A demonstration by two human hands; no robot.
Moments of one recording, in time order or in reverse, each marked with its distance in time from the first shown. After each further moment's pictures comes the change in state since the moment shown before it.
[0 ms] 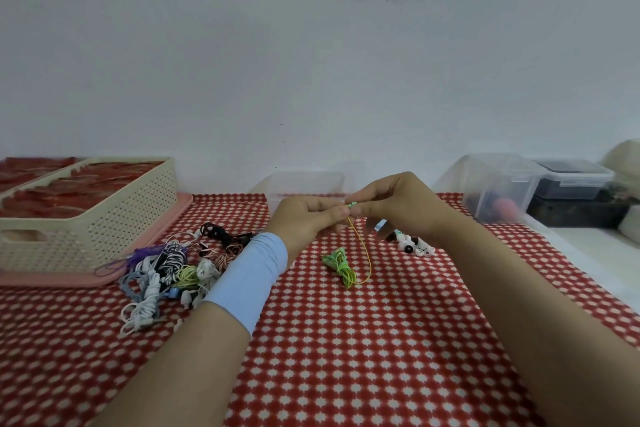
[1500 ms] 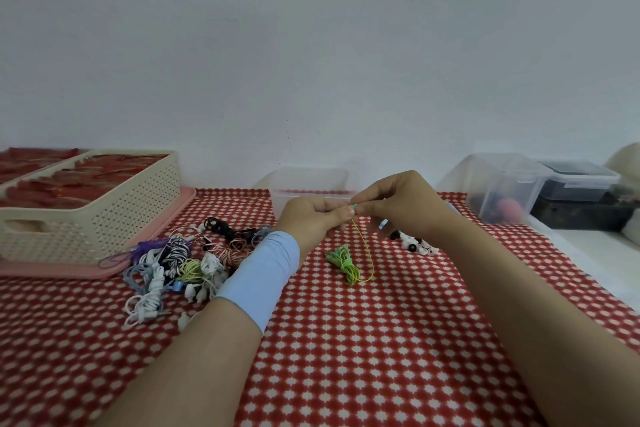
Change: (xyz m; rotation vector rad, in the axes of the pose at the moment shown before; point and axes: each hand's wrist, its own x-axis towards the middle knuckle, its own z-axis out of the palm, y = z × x) left_hand 0.000 -0.005 0.005 0.111 0.061 -0.030; right_hand 0.005 0.003 0.008 -0.080 0.079 -0.003
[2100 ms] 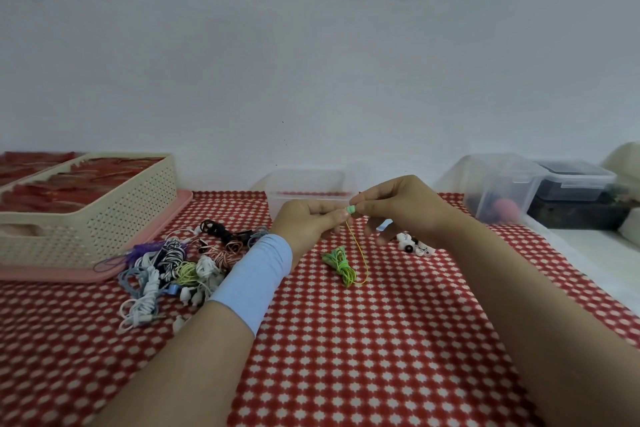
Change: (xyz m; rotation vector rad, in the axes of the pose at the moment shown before) left_hand 0.004 -0.005 -0.001 -0.044 -0.024 0.006; right_hand -0.004 0.001 -0.010 0.159 -0.092 0.099
